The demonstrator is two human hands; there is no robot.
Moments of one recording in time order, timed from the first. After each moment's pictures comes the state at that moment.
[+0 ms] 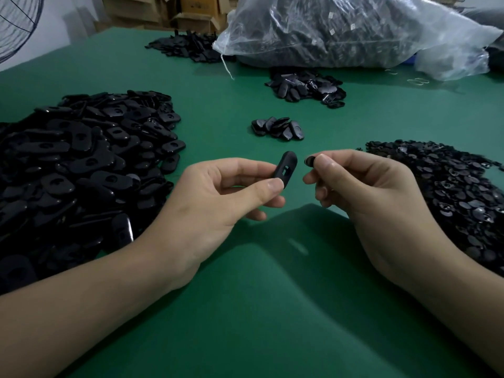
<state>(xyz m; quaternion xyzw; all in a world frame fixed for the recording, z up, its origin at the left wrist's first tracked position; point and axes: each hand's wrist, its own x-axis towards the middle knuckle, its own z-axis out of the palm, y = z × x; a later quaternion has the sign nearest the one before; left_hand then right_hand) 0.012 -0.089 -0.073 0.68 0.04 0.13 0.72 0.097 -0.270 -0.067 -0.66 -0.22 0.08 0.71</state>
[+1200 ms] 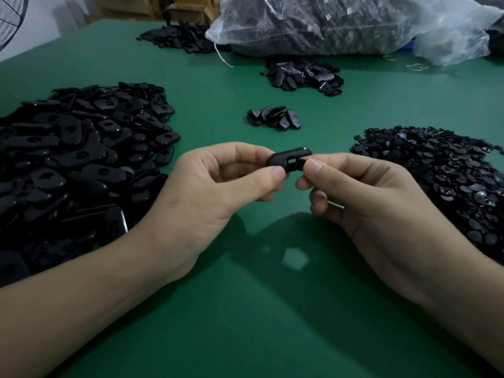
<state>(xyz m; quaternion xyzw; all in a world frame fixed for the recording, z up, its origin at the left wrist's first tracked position) 0.010 -0.092 -0.069 0.66 0.00 0.14 0.74 0.071 -0.271 -0.059 -0.61 -0.19 0.19 0.74</state>
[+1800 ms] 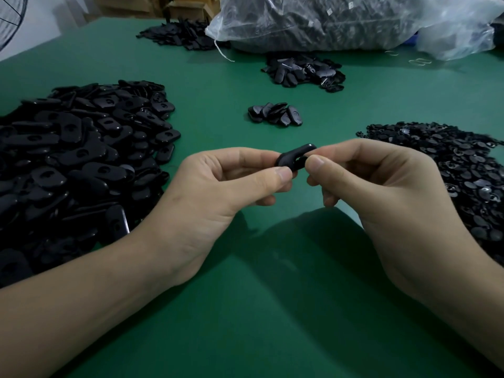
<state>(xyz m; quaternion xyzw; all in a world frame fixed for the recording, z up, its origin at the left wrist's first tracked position) 0.007 -0.098 -0.066 0.64 0.04 0.10 0.76 0.068 -0.272 -0.057 -0.68 -0.24 0.04 0.69</state>
